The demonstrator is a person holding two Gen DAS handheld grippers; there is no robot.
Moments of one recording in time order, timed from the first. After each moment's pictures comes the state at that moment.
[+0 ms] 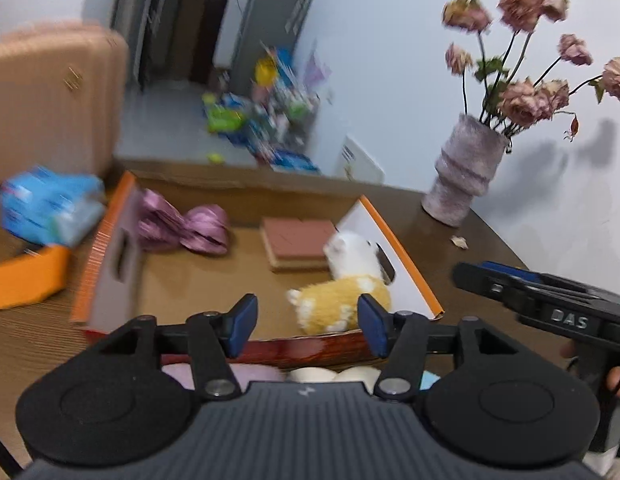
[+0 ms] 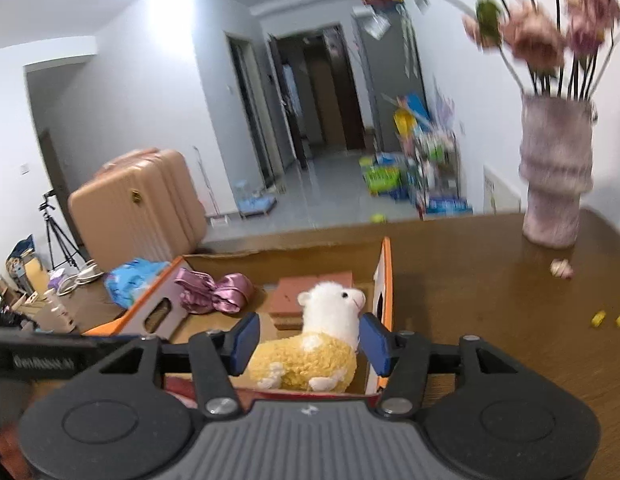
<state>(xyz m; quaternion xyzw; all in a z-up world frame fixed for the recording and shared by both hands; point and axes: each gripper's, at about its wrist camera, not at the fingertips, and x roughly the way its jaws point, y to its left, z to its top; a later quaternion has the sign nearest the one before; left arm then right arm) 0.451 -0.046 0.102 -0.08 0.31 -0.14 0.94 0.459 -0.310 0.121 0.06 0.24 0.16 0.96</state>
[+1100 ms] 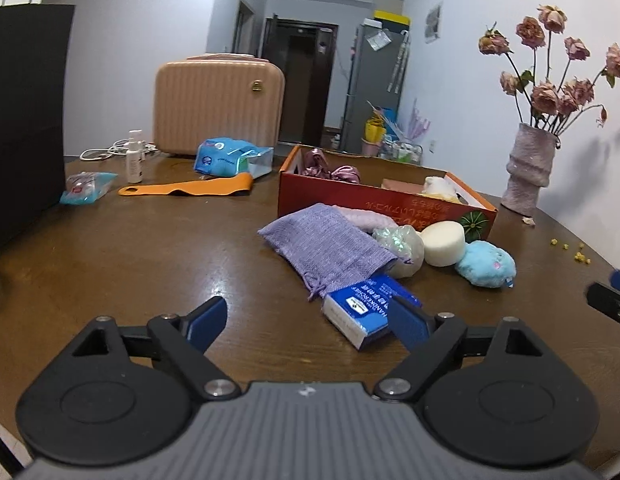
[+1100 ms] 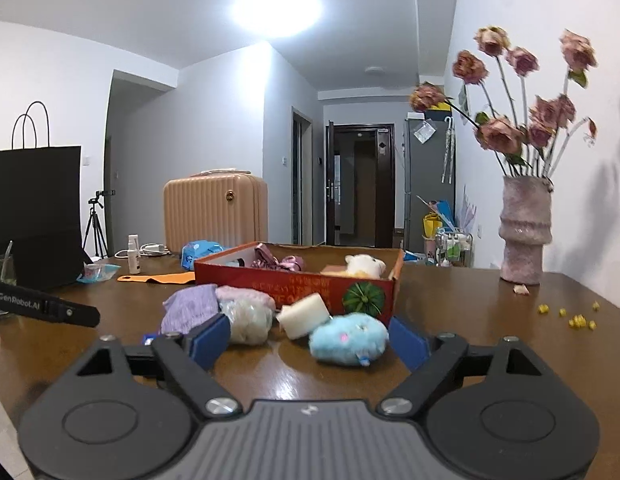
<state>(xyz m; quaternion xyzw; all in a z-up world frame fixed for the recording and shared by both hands) 0.194 -0.014 0.020 -0.07 0.23 0.04 0.97 0.212 -0.340 0.031 0.00 0.09 0.18 0.98</state>
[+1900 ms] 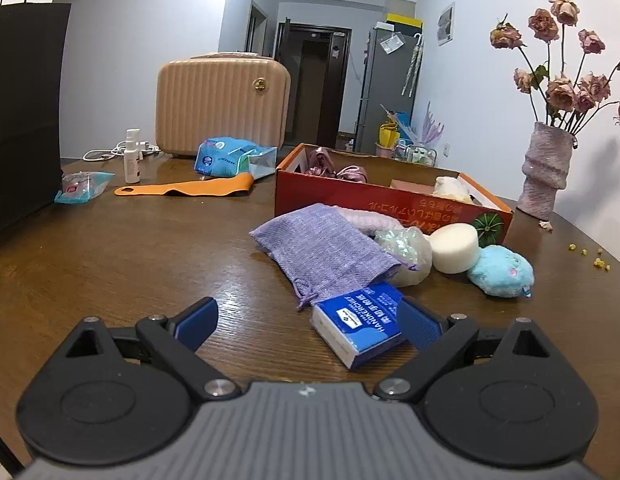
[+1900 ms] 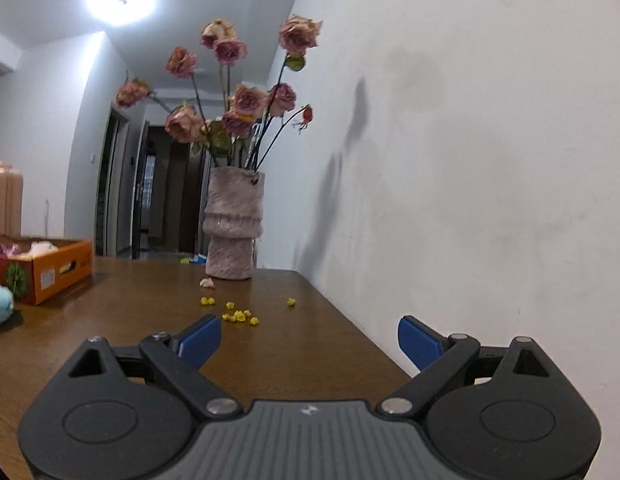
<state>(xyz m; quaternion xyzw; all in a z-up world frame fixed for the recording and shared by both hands) 0.228 -0.031 0.008 -0.07 0.23 0.06 0.97 0.226 -0.597 0.014 -0.04 0.07 -0.11 0.99</state>
